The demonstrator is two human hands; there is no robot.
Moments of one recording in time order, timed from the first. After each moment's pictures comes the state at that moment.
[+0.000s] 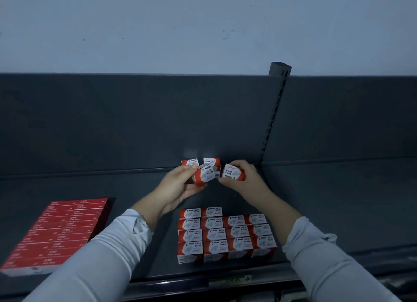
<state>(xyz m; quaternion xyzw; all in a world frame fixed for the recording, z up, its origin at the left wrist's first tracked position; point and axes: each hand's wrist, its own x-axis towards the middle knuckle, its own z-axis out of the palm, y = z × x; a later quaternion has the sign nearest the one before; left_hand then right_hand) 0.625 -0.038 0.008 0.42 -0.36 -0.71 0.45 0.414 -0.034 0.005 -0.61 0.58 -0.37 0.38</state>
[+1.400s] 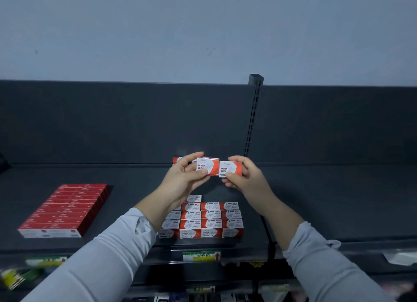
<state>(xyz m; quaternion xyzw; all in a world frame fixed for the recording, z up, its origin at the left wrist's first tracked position) 0.554 0.041 0.047 0.35 -0.38 -0.66 0.54 0.361 0.043 0.040 -0.57 0.45 -0.48 0.49</state>
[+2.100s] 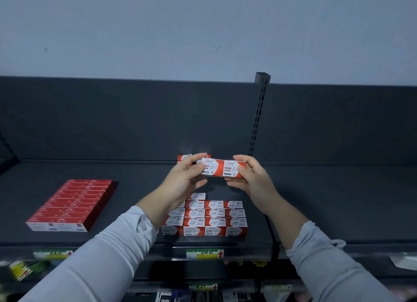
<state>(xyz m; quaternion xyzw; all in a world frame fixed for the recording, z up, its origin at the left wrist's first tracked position) 0.562 0.042 0.039 0.40 -0.42 -0.64 0.50 0.364 0.041 0.041 -0.52 0.45 -0.49 0.54</state>
